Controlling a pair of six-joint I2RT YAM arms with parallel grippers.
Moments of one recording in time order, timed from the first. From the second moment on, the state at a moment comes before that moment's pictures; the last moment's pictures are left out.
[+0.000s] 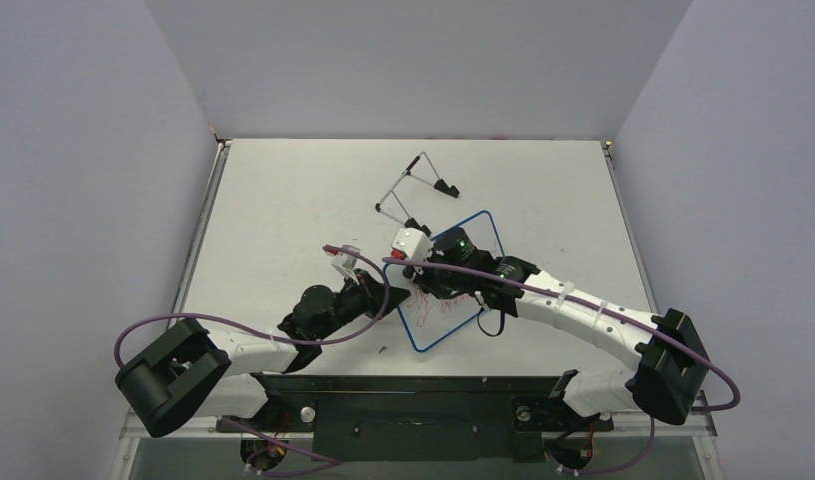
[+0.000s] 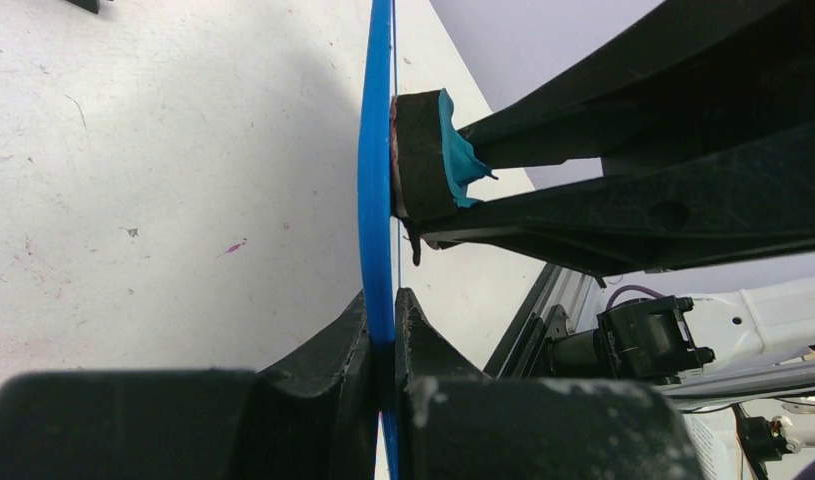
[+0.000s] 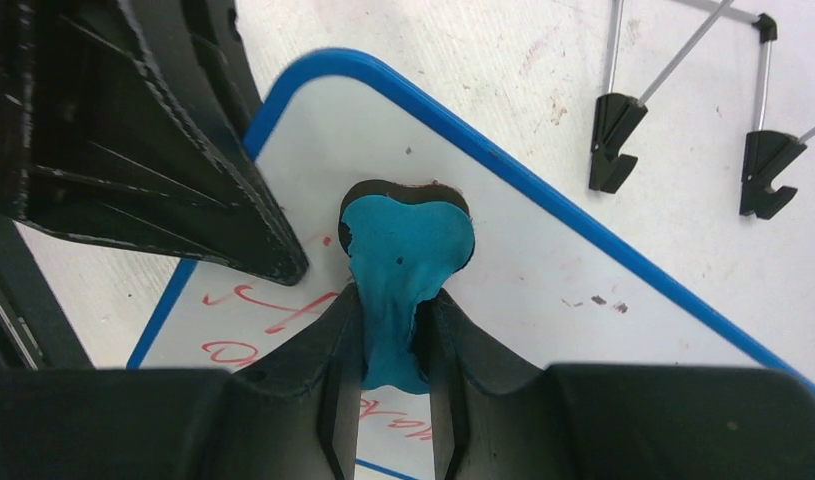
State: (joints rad) left arm -0.80 1.28 0.23 0.99 0.12 -0.83; right arm 0.90 1.33 0.98 -0.35 -0.03 -0.32
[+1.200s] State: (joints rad) left arm -0.76 1.22 0.21 0.95 0.16 -0.84; right arm 0.60 1.35 1.00 -0.39 -0.13 -0.38
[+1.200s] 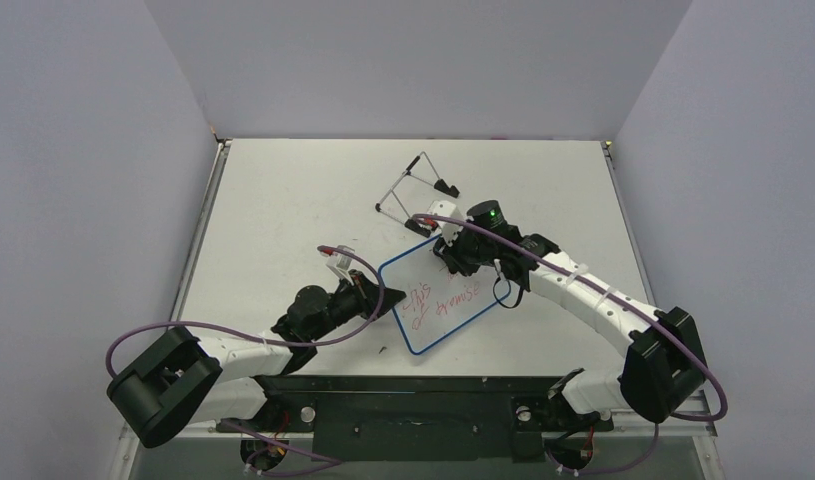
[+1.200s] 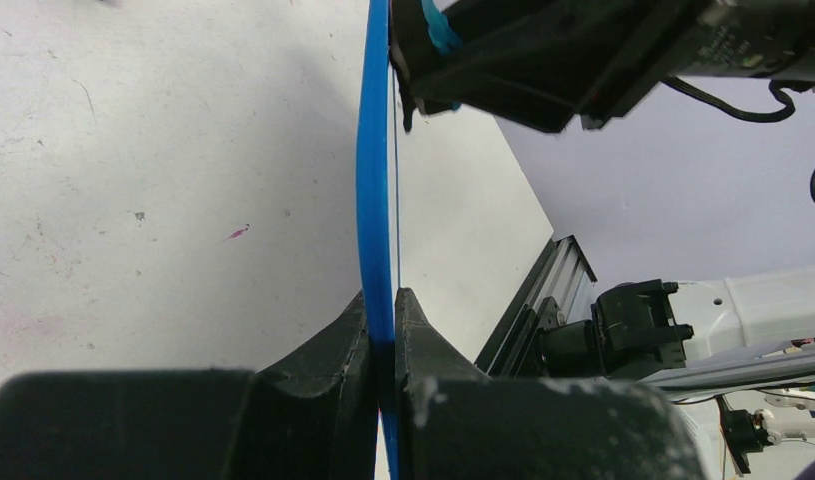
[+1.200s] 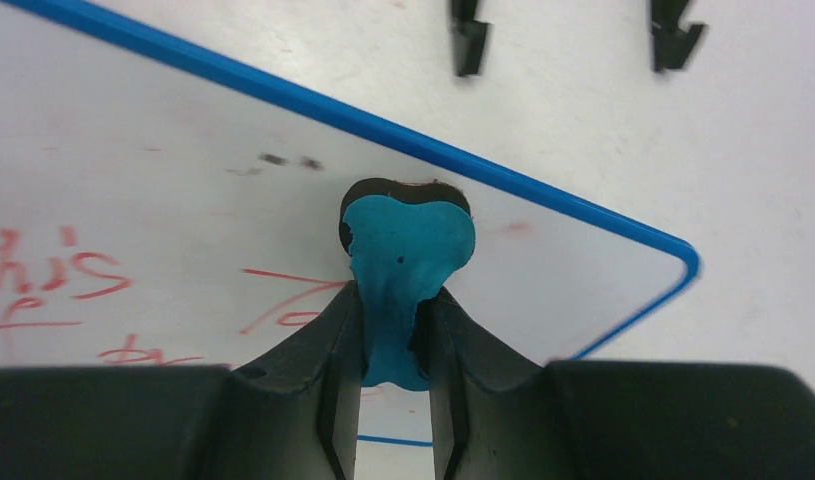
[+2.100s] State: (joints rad) left arm -0.76 1.20 0.19 0.96 0.18 -0.84; right arm 0.52 1.35 0.98 -0.40 -0.41 -0.35
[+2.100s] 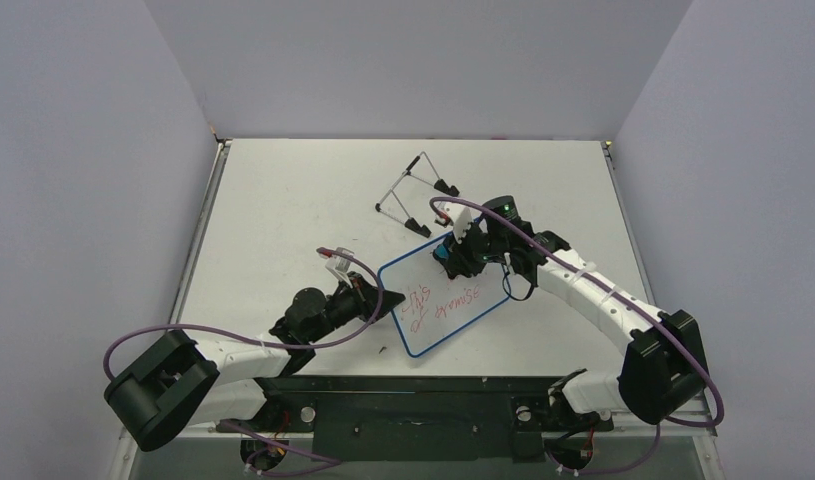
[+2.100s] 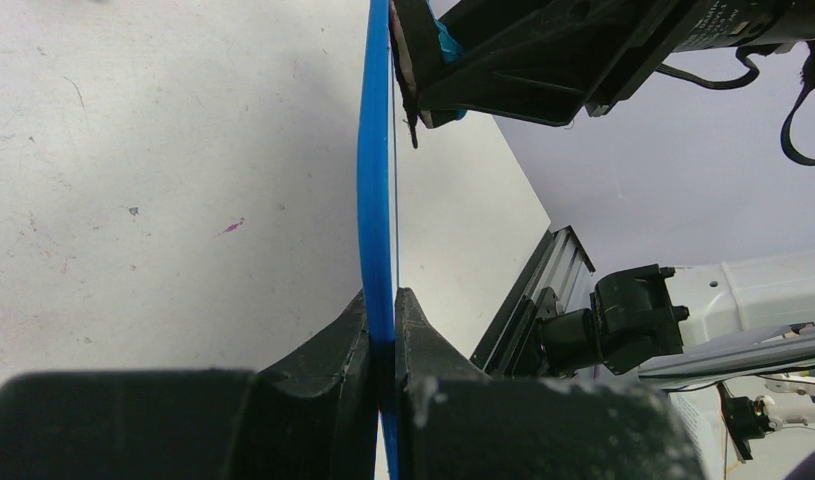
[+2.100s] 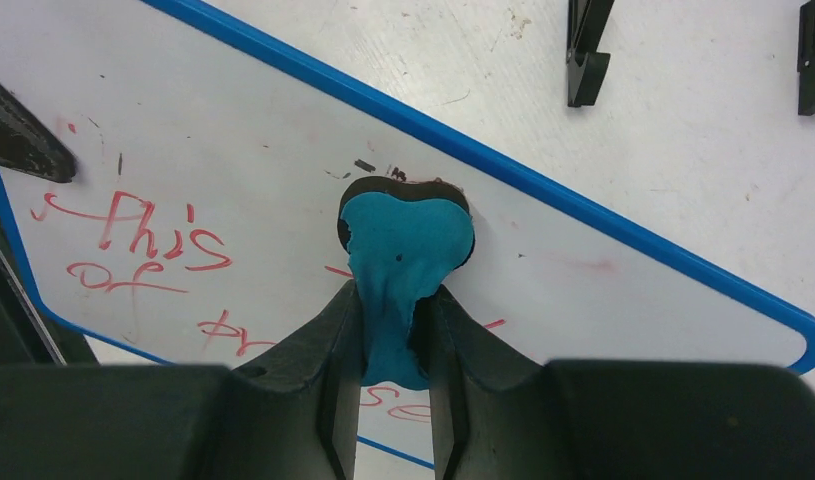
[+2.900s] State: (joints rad) left arm -0.76 1.18 0.18 0.95 0.18 -0.83; right arm 0.49 1.33 0.95 -0.37 -0.42 -0.33
